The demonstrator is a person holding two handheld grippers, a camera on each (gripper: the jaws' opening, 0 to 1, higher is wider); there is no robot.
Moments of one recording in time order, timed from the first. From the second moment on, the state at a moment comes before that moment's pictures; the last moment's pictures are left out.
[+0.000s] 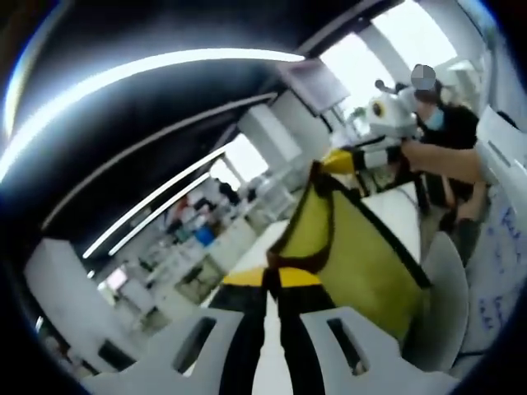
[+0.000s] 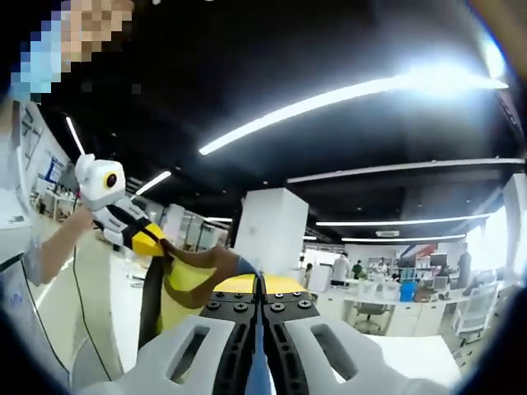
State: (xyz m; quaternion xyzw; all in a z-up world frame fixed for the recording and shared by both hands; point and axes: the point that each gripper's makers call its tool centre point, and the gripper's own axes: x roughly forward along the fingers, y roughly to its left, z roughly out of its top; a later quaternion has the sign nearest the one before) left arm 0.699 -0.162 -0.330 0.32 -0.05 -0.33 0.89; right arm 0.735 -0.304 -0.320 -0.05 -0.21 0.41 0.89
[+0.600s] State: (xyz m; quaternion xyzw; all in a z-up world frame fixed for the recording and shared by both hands) left arm 0.691 -0.159 -0.369 0.28 0.01 -0.35 0.89; right arm 0.723 -0.287 -0.365 -0.05 -0.16 0.43 0.89
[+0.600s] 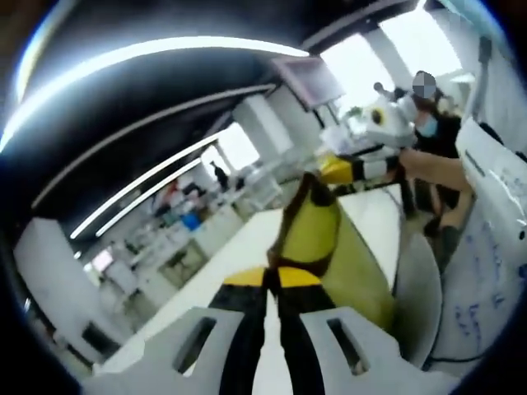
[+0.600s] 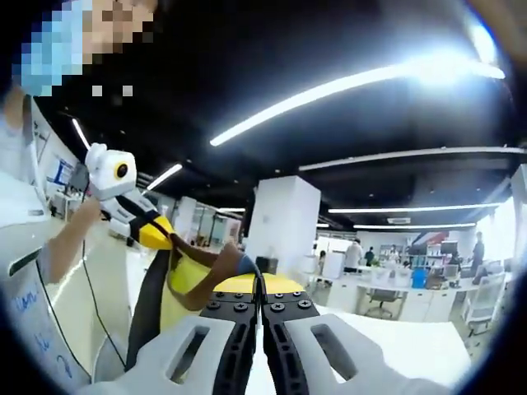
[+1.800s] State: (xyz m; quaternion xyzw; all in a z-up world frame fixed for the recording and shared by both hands) left arm 0.833 -0.140 -0.465 0.27 0.11 -0.35 0.89; right arm 0.861 -0.285 -0.461 -0.05 -0.05 0.40 0.91
